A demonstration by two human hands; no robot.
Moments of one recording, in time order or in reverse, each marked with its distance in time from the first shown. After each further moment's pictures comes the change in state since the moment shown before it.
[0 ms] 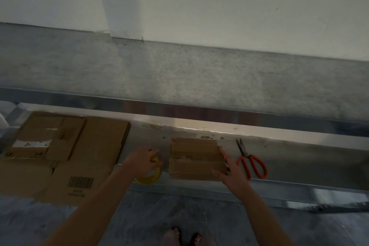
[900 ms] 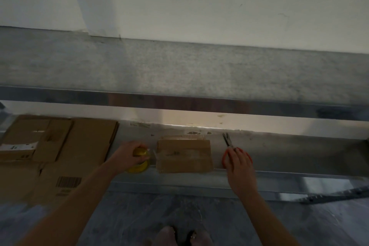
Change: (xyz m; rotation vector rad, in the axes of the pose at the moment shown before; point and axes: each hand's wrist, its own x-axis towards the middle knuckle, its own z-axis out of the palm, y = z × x) left_hand -0.023 0.008 -0.012 -0.388 0.161 0.087; right_hand -0.024 0.033 -0.046 -0.826 0.448 -0.112
